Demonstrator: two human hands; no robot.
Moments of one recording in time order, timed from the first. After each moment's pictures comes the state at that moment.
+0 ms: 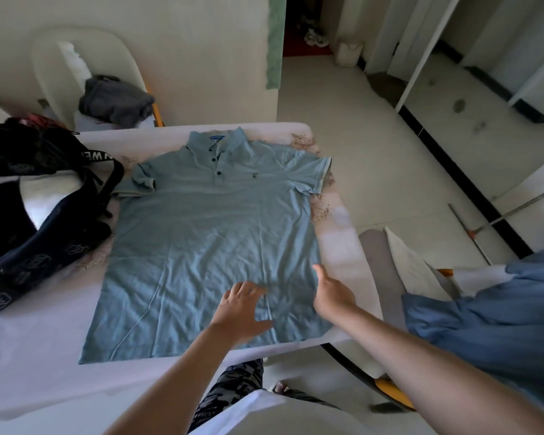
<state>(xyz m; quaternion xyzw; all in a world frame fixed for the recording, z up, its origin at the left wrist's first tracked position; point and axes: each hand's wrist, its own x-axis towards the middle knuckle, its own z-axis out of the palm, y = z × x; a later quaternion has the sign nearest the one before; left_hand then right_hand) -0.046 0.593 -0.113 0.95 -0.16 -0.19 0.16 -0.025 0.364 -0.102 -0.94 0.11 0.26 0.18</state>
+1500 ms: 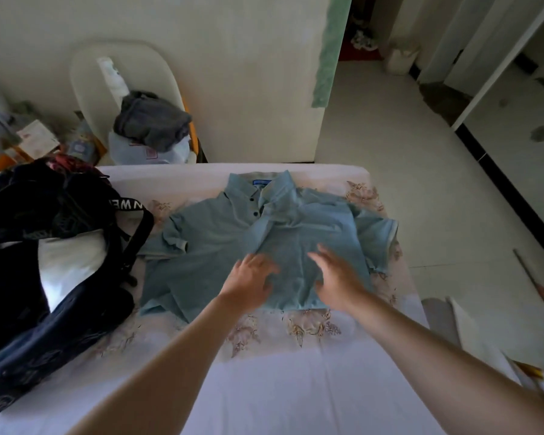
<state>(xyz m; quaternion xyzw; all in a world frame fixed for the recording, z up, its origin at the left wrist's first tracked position) 0.227 0.669 -0.088 0.97 -0.14 -0.12 0.19 0.243 0.436 -0.096 -0.96 -0.10 0.16 0.21</state>
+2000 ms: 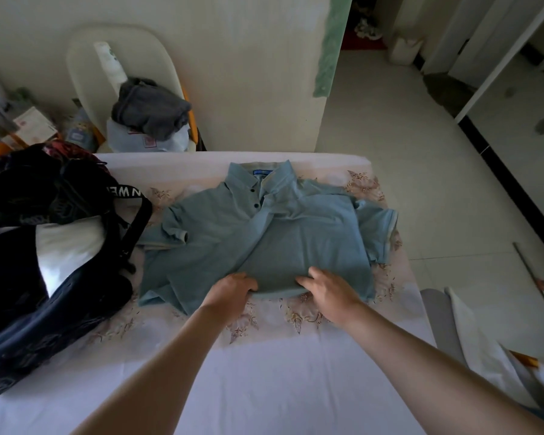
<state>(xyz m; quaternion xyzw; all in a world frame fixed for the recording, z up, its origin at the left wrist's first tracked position) 0.187 0.698 -0.122 0.96 -0.09 -0.19 0.17 0.204 0.438 -0.121 -0.95 -0.27 0.14 0.08</state>
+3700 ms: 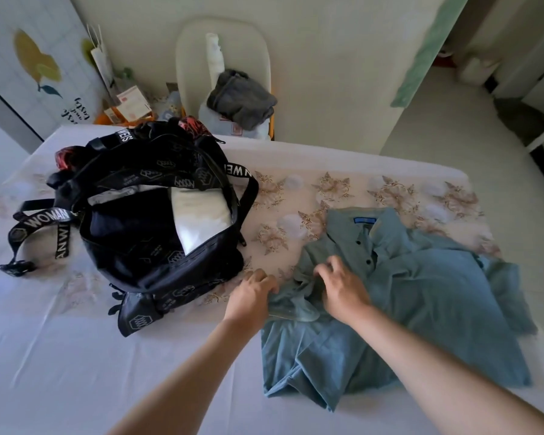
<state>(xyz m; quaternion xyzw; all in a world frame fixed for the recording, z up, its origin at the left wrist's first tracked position) 0.085 0.871 -0.121 0.97 0.00 -0.05 0.26 0.157 0.653 -0.105 -0.96 -0.21 0.14 0.08</state>
